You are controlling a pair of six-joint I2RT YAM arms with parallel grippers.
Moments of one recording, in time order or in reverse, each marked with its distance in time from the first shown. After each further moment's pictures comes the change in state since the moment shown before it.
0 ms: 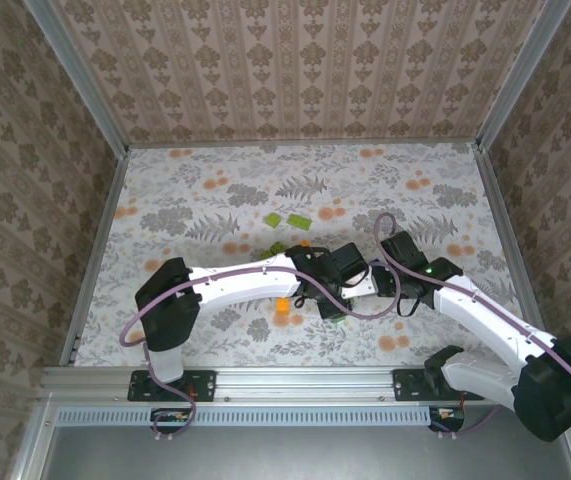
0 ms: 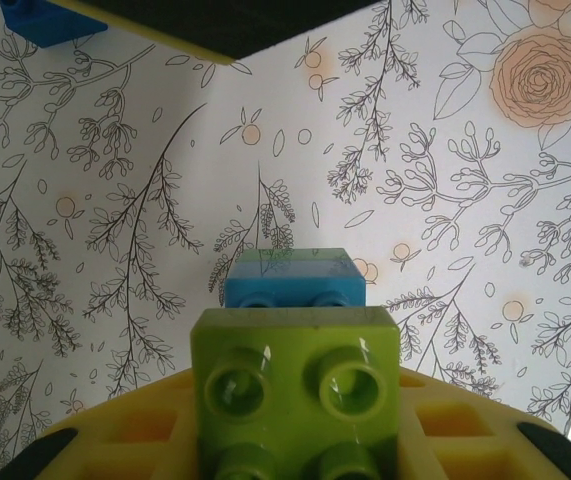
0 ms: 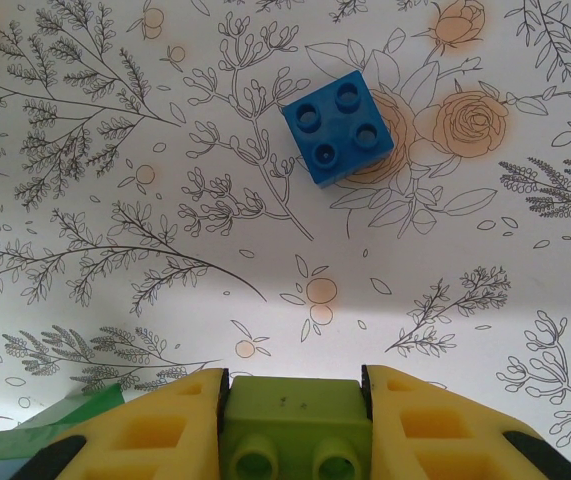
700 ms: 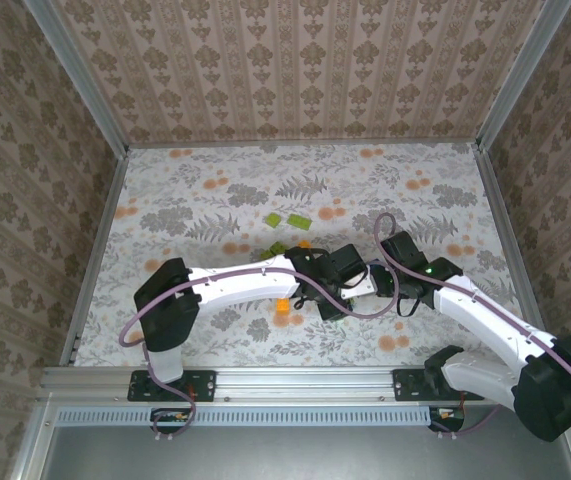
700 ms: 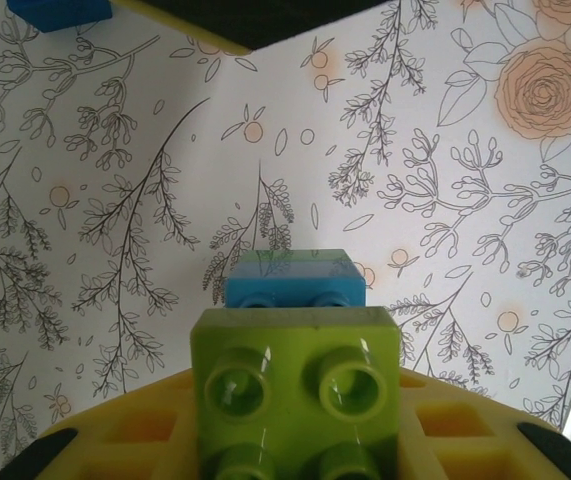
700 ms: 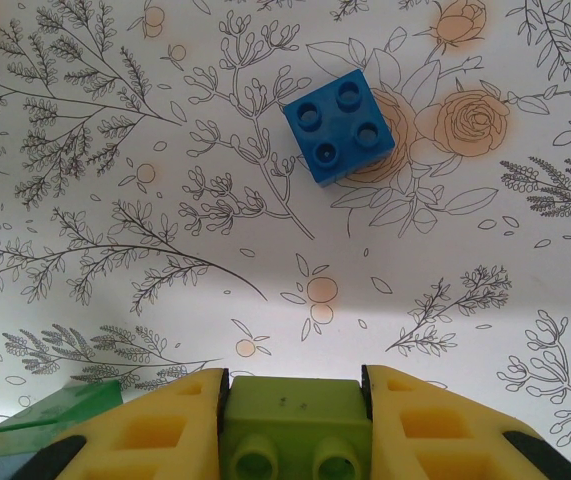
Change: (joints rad) left arm 0.000 -0.006 -0.023 0.023 -0.007 -0.048; right arm 0.000 0.000 0.000 -0.001 0.000 0.000
